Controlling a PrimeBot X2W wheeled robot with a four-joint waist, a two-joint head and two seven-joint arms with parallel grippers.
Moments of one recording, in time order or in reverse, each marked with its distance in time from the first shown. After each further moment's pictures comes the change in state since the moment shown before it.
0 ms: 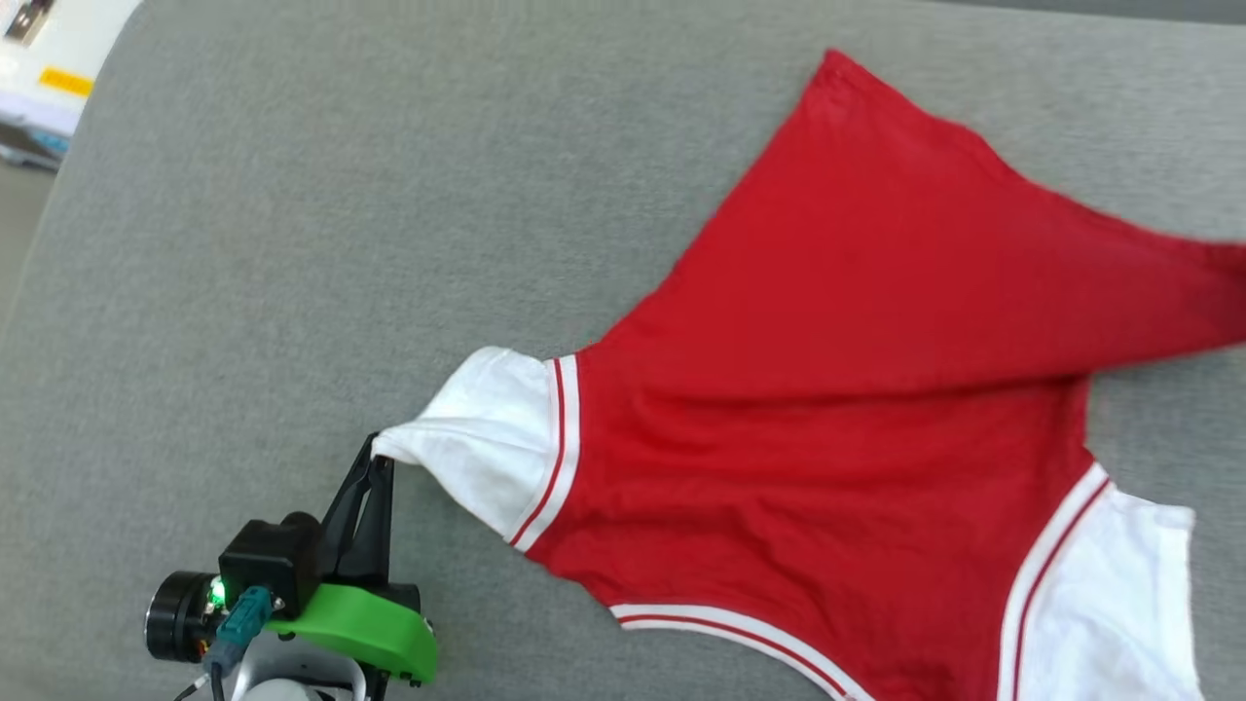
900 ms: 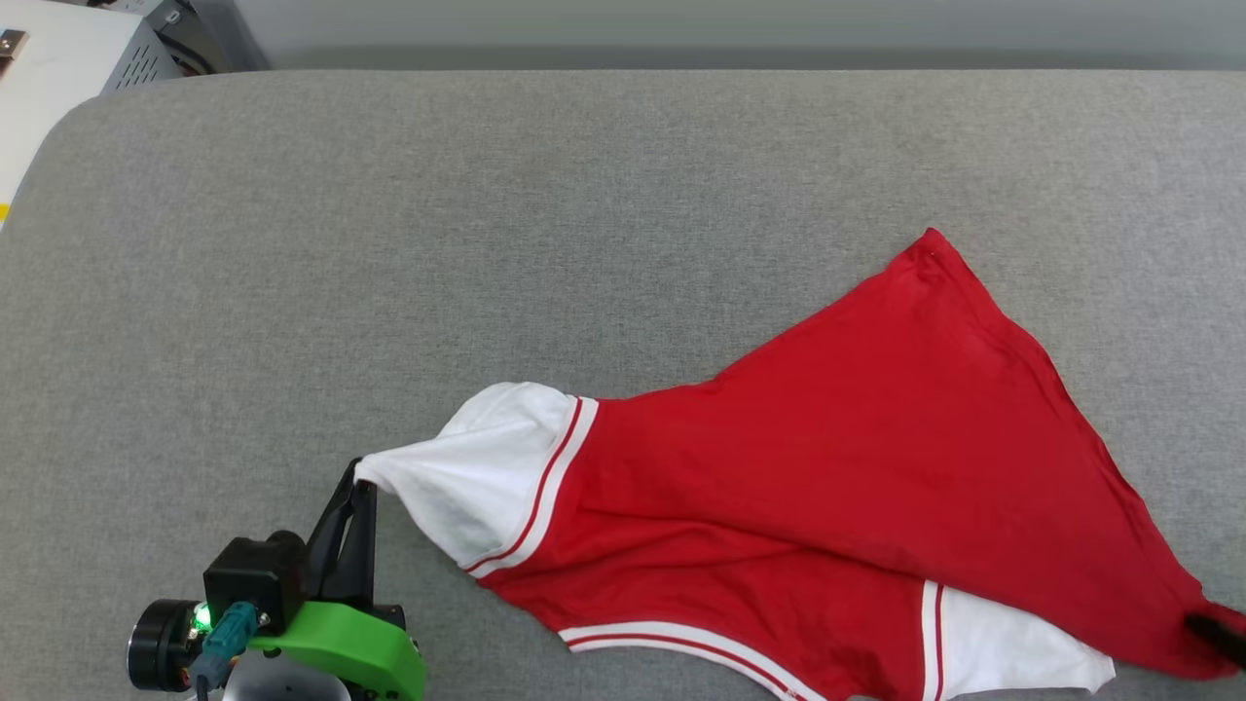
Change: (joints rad) left arm 0.051 0.033 0.006 -0.045 -0.024 0.041 0.041; right arm 0.697 0.145 -0.246 0.031 0.080 0.001 -0.183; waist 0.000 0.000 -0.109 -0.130
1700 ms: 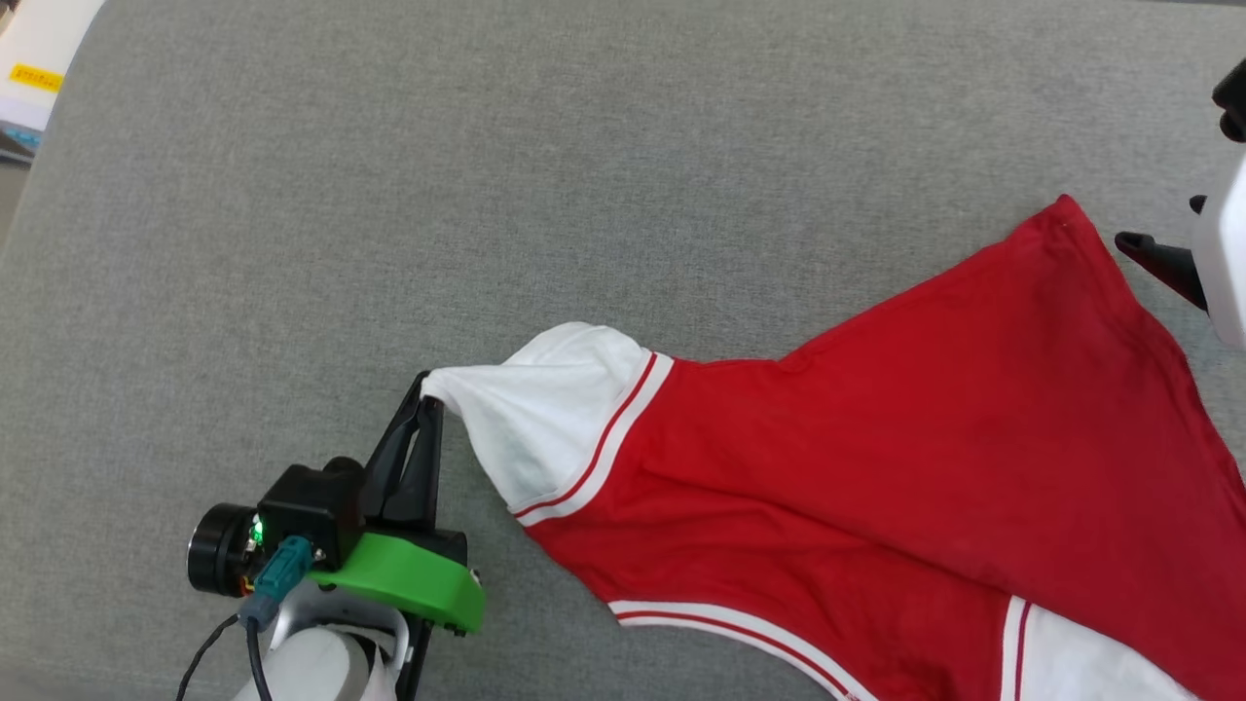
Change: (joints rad) left arm -0.146 -0.052 -0.061 -0.008 0.040 -0.029 -0.005; right arm -0.800 0.138 0.126 -0.033 -0.314 -0.001 0.460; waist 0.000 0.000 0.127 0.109
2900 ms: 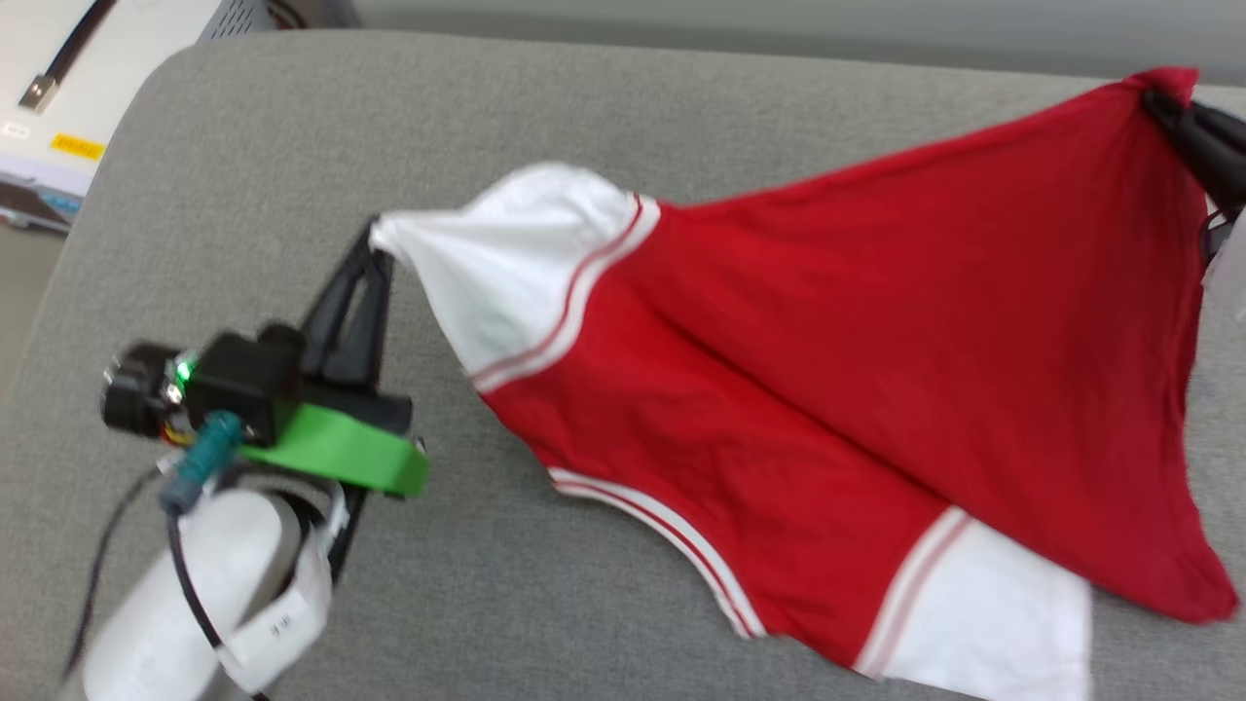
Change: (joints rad) left arm -0.213 0.054 0.047 0.051 0.051 -0.106 -0.022; right arm -0.041 -0.017 0.139 0.149 0.148 0.000 -0.749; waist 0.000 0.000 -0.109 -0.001
